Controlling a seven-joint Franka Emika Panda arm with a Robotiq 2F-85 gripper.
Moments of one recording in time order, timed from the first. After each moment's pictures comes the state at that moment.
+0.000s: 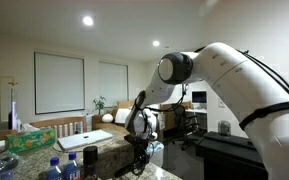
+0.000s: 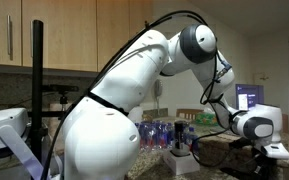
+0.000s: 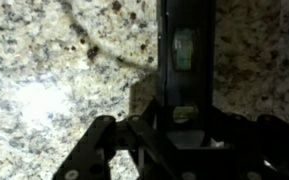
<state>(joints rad) -0.07 0.65 -0.18 -1.84 0.37 2.49 1.23</state>
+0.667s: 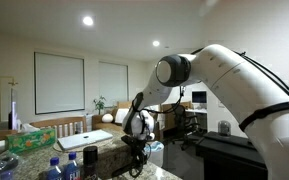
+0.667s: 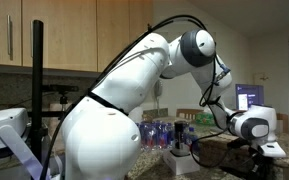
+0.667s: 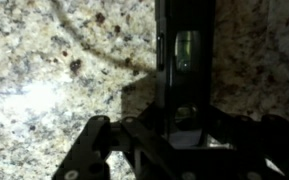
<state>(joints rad) -0.04 0.68 -0.18 -1.81 0.35 2.50 1.24</state>
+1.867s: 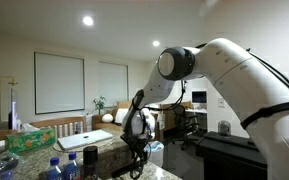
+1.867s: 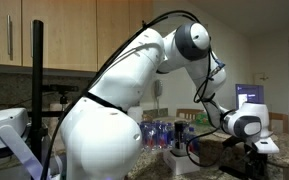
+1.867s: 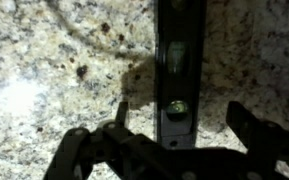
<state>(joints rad) -0.01 0.60 -0.19 -1.92 0.35 2.63 1.24</state>
